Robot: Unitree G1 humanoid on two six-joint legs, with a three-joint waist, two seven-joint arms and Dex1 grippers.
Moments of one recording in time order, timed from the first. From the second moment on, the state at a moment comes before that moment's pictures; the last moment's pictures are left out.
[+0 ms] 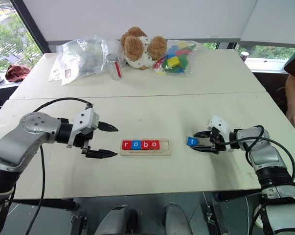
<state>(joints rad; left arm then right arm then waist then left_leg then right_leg) -0.48 0.87 -0.14 -0.31 -0.41 0.62 -1.22 -0.44 -0.81 0.07 0.41 0.16 0.06 1.30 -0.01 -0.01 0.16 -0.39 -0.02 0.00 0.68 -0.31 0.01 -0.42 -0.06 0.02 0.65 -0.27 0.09</state>
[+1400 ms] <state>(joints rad) -0.42 0.89 -0.12 -0.28 -0.40 0.60 -1.15 -0.65 -0.67 0.34 0.22 0.04 0.25 1.37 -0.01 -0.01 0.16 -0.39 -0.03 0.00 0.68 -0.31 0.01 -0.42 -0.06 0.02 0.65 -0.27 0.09</state>
